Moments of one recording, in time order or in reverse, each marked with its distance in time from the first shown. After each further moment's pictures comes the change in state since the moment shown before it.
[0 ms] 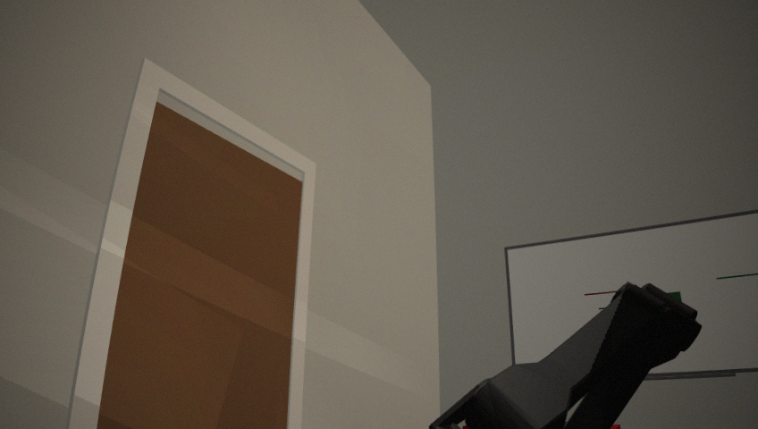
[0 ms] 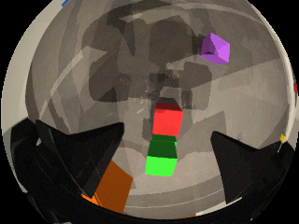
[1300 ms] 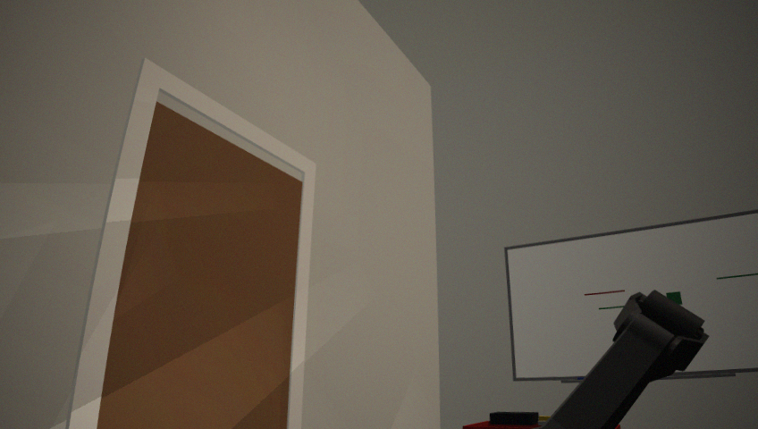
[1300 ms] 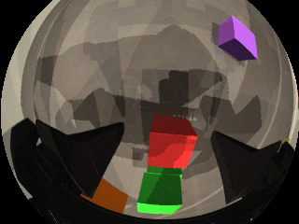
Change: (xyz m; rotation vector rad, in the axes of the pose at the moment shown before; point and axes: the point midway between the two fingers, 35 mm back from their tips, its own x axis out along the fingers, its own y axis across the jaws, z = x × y) arm 0.057 0.001 0.000 0.002 -0.001 0.006
